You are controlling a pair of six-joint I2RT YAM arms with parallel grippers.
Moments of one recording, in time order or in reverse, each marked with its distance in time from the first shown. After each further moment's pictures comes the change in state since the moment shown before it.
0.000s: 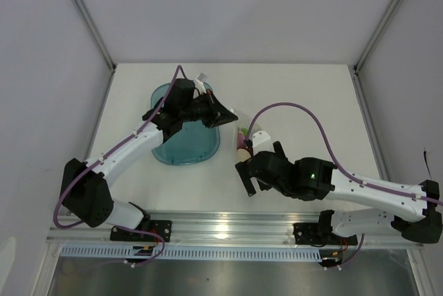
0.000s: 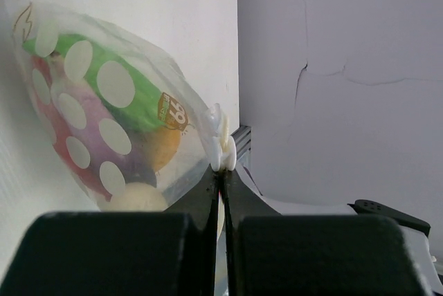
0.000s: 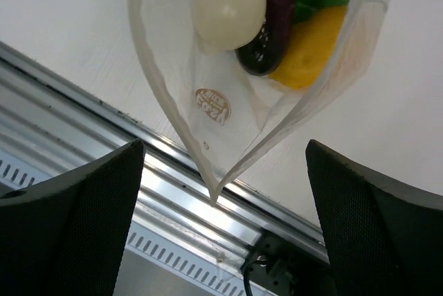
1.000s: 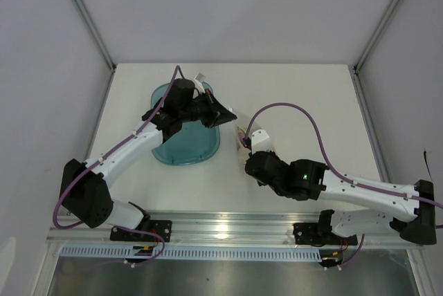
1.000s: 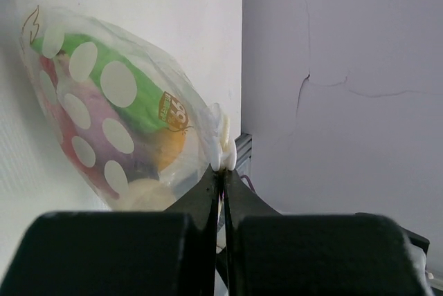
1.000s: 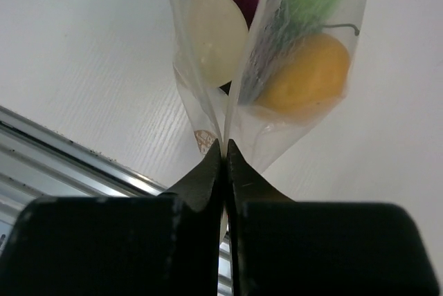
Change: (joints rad) left arm 0.000 -0.005 0.000 -0.011 -0.030 -0.017; right arm -0.038 0.014 -0.099 0.145 0.109 -0.055
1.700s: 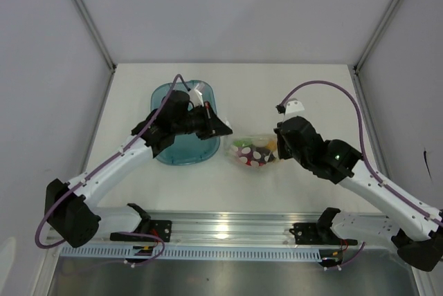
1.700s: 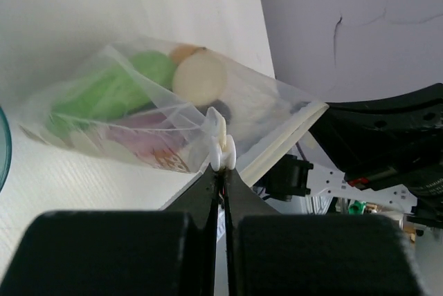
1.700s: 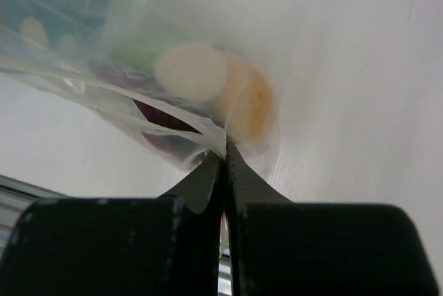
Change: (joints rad) left arm -0.055 -0.161 -0.068 -0.088 -0.018 0.232; right arm -0.373 -0.114 0.143 -0.061 -0.140 -0.111
